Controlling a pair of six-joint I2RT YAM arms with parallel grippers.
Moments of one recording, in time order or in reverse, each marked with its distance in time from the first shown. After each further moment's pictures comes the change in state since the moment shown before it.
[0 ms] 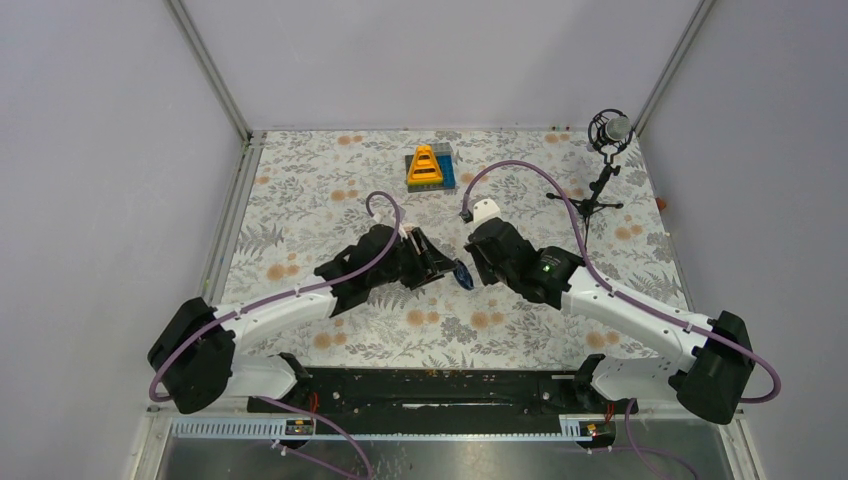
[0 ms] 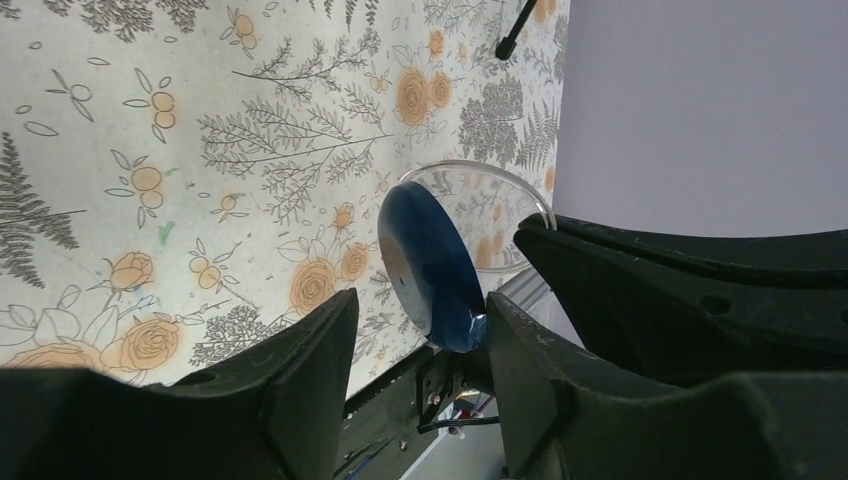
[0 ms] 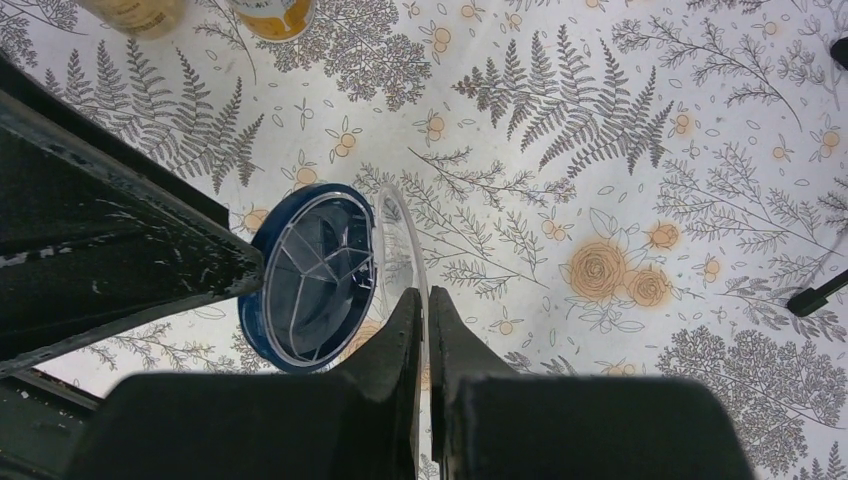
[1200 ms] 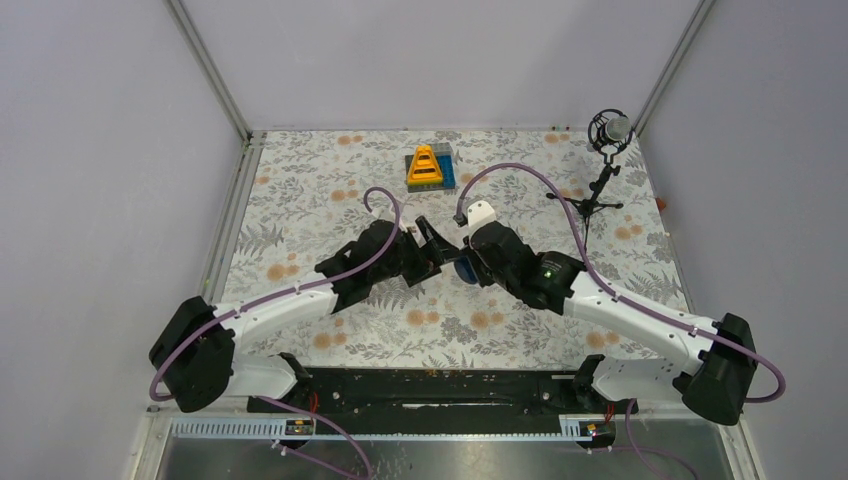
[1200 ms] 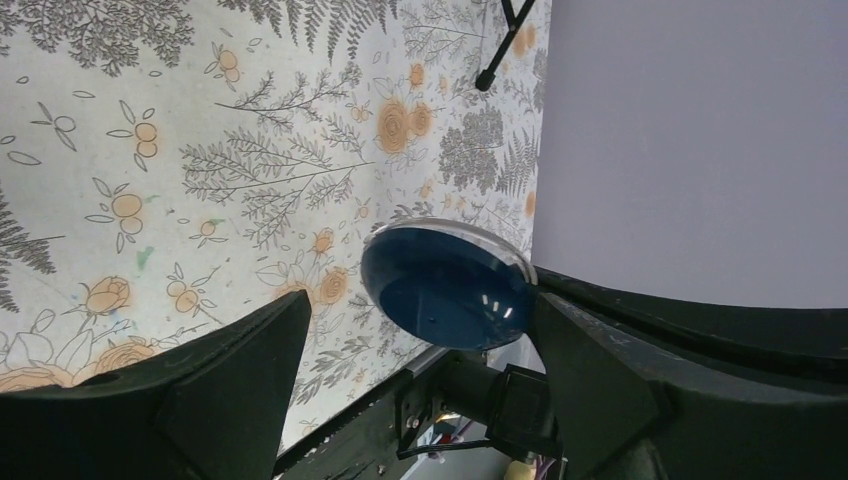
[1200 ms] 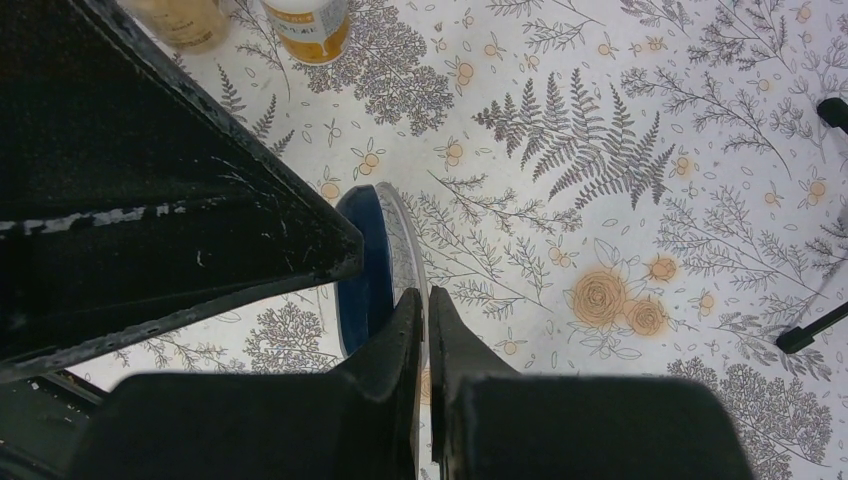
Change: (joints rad) left arm 0.000 0.000 0.034 -0.013 -0.043 -0.023; right arm 0.047 -0.027 -0.003 0.038 0.018 -0.049
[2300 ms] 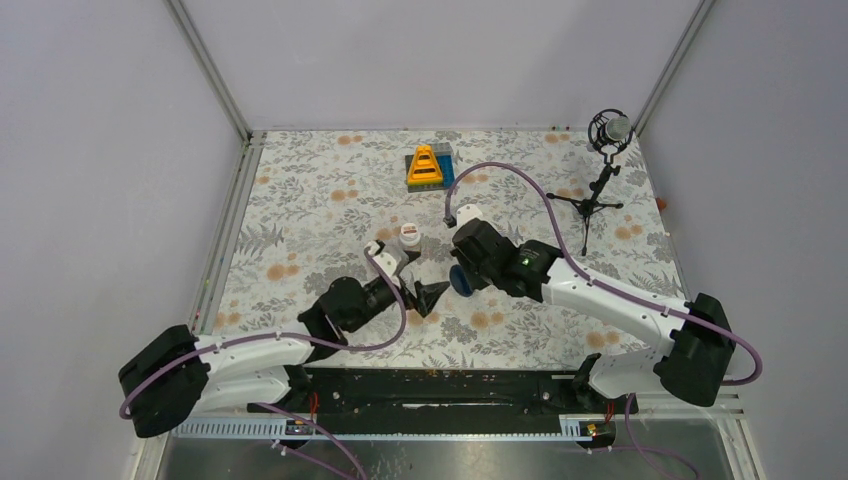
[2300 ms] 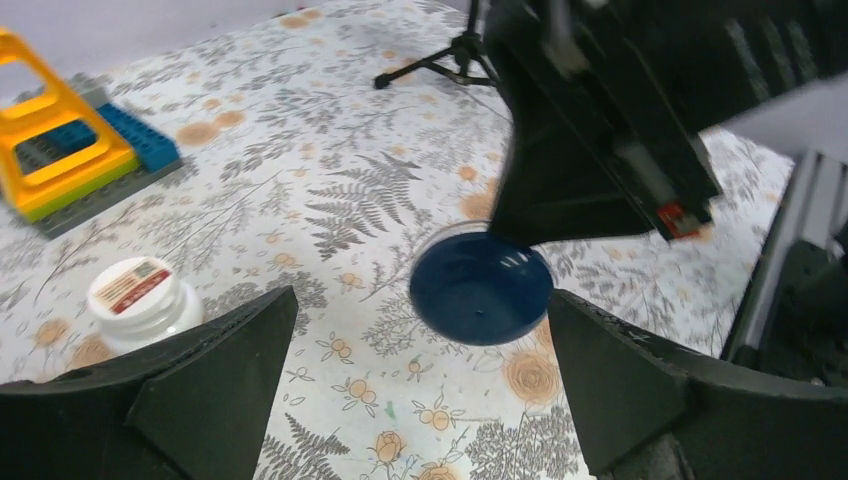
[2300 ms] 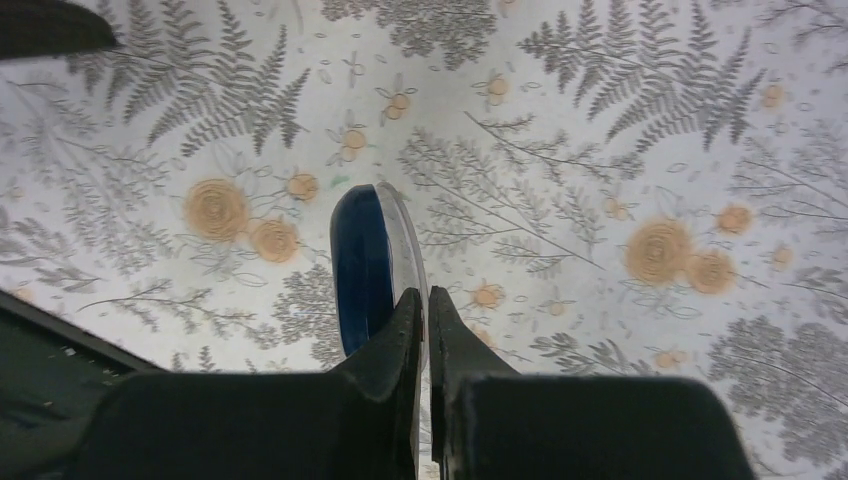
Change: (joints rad) left arm -0.158 -0.224 -0.463 0.739 -0.122 1.111; right arm 0.001 0.144 0.081 -0.112 -0.092 0.119
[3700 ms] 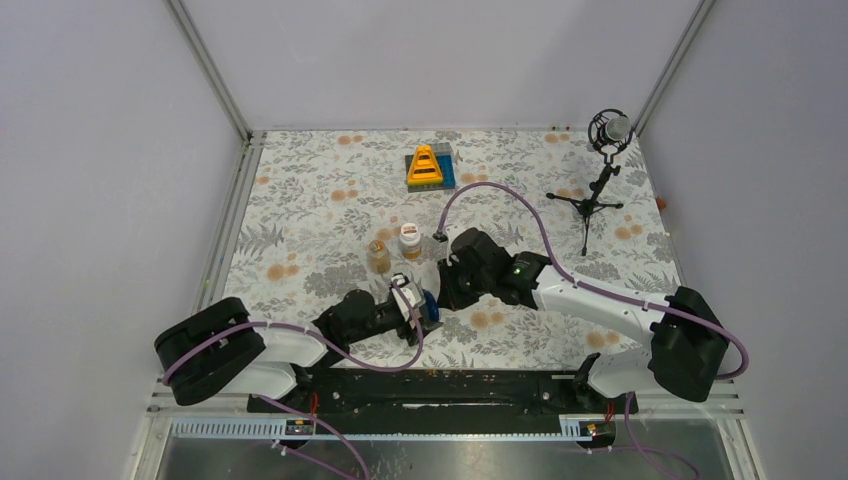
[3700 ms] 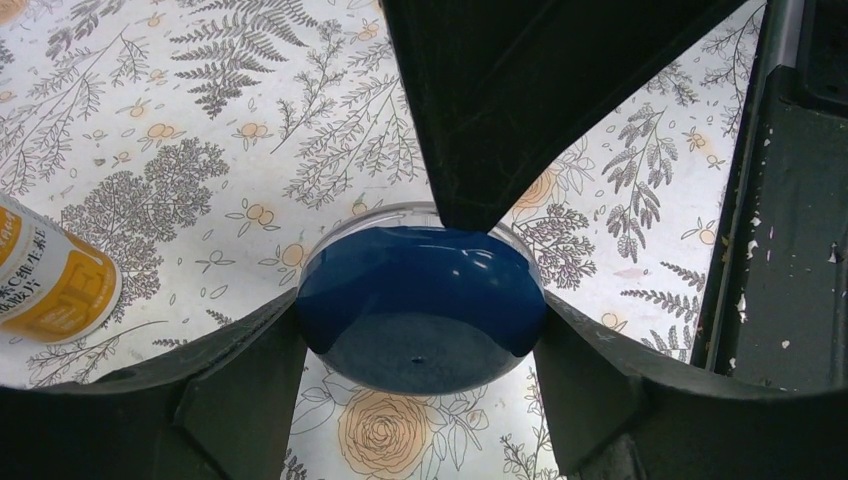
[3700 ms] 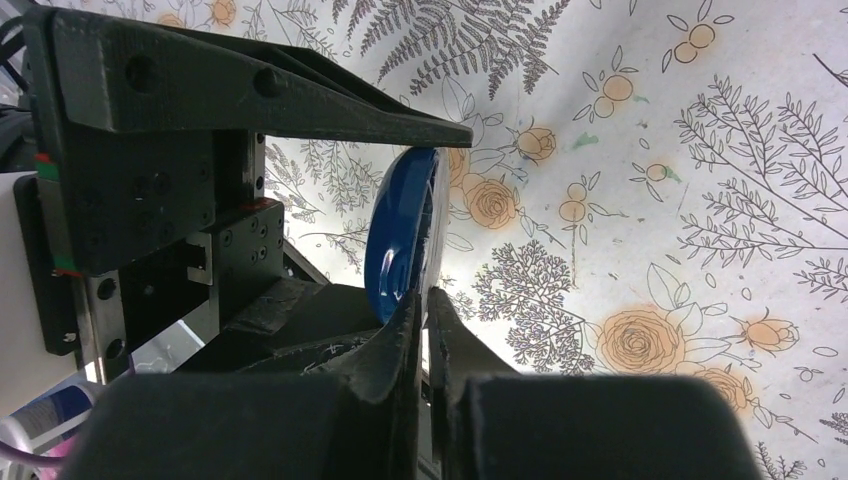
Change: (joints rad) left arm 0.014 0.250 -0.126 0.136 0.225 0.156; right arm -0.009 0.033 -0.137 0.229 -0.417 0.189
